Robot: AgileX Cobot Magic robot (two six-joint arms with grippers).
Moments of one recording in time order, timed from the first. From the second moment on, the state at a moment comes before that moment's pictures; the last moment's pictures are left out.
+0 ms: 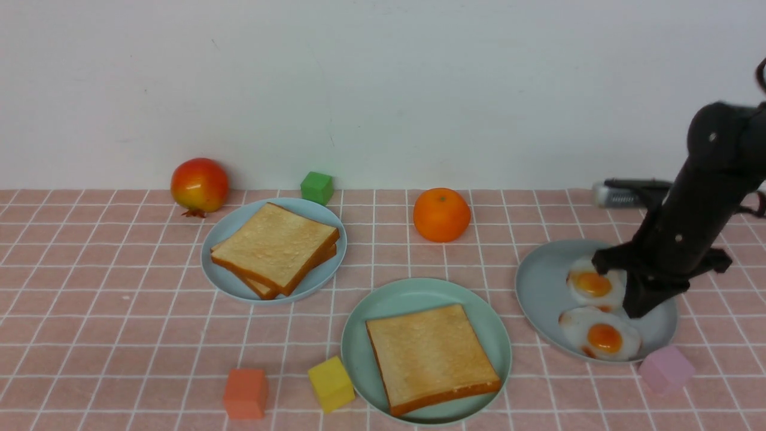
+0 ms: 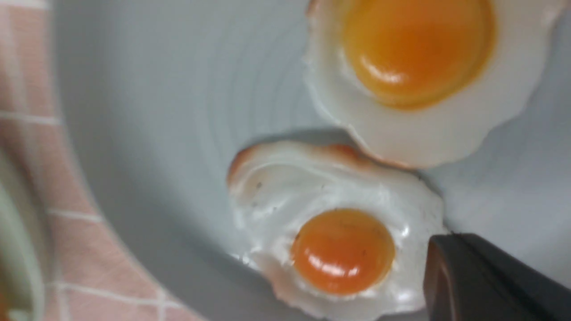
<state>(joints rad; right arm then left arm) 0.03 2.01 -1.48 0.19 1.03 -0.21 -0.82 0.36 -0.62 -0.34 0.56 0.09</state>
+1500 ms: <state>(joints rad) 0.05 2.07 -1.56 0.09 0.81 0.22 -0.82 0.36 -0.62 -0.31 0.56 0.09</state>
